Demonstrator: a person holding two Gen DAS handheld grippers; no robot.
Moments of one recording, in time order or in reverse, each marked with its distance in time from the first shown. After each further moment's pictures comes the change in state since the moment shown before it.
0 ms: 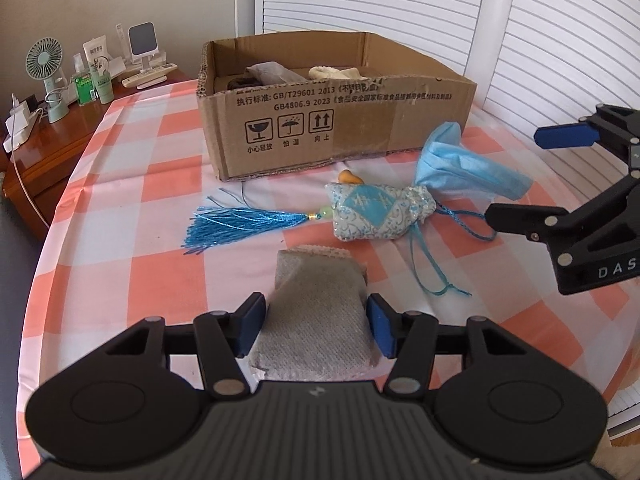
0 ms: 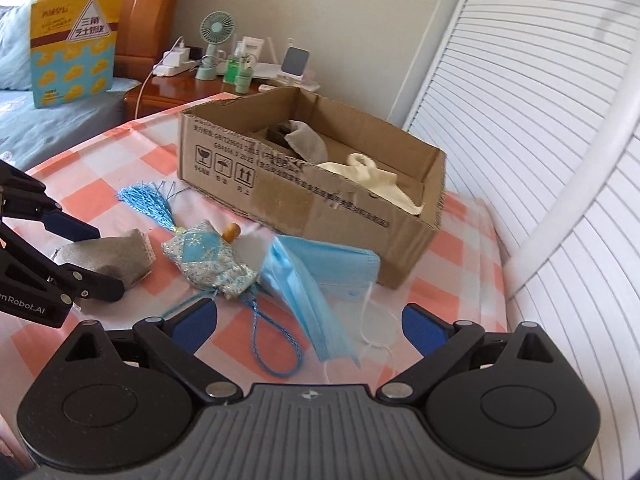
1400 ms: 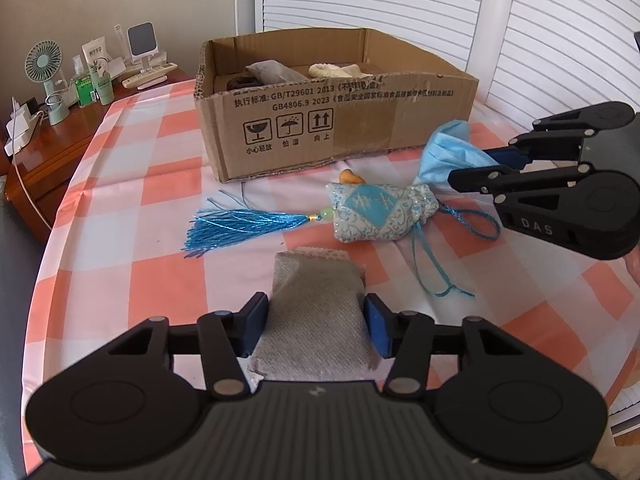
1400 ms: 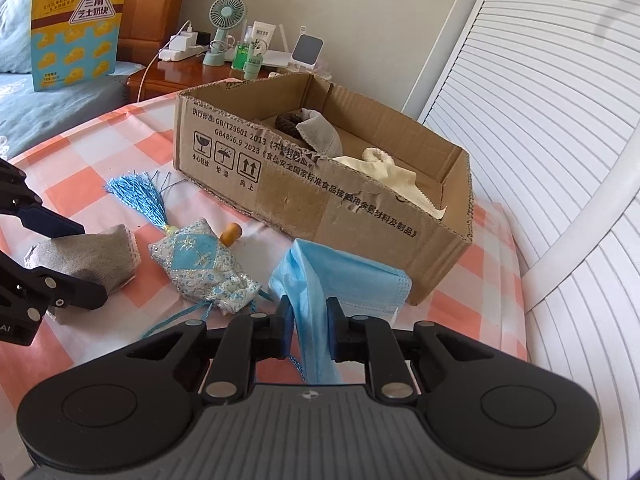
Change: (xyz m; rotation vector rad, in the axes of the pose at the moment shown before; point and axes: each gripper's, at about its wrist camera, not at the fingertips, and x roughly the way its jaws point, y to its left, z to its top) left arm 0.003 -0.003 0.003 0.014 0.013 0.015; right arm 0.032 0.006 0.008 -0.023 0.019 0.012
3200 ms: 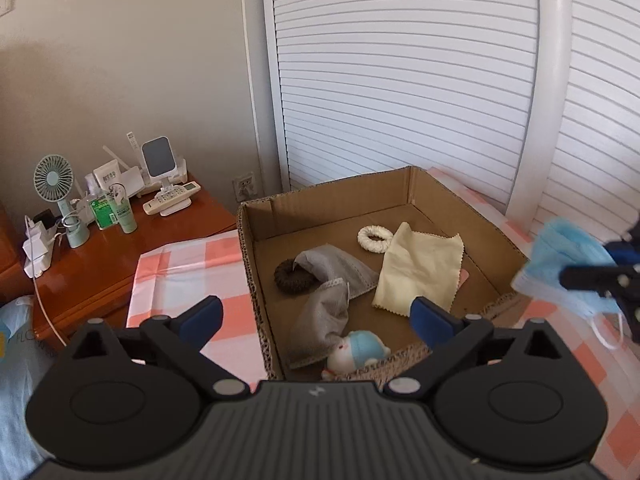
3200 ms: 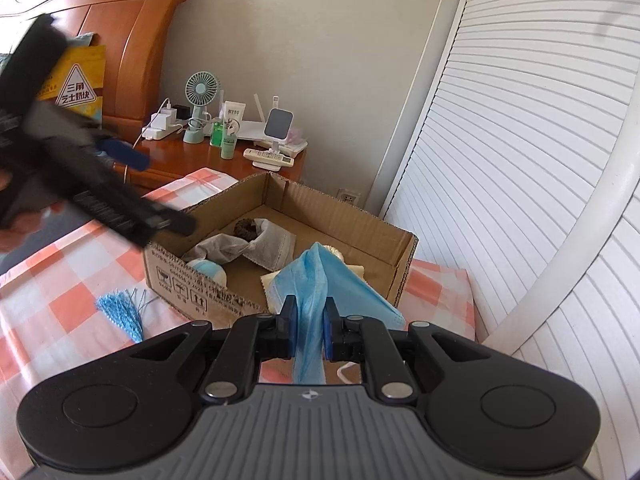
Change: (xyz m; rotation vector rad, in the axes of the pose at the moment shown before) left arm 0.008 0.038 0.157 0.054 -0.190 0.062; right arm -0.045 -0.067 0.071 0.062 -0.136 0.016
